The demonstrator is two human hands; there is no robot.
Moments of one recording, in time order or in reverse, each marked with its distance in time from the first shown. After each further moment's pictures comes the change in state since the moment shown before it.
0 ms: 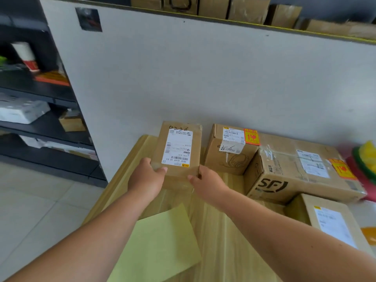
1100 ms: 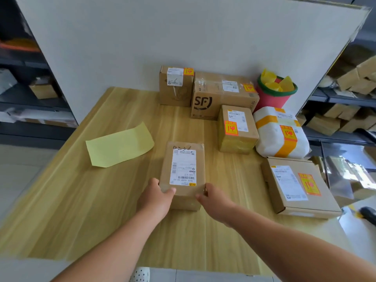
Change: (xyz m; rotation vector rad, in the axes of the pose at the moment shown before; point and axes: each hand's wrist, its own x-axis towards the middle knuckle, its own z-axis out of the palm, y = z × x) left_hand -0.371 -0.102 0.093 0.114 -0.266 -0.062; right_hand -0.363 0.206 0.031 -0.005 -0.022 0.269
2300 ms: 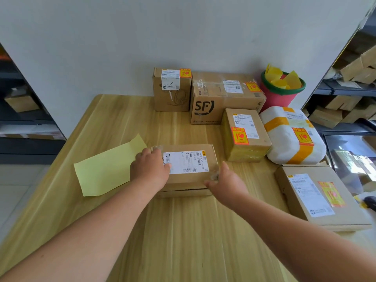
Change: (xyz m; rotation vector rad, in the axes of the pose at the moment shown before) left_hand 0.119 0.073 -0.056 0.521 0.175 0.411; right_hand 0.087 -0.045 -0.035 -0.218 0.299 0.084
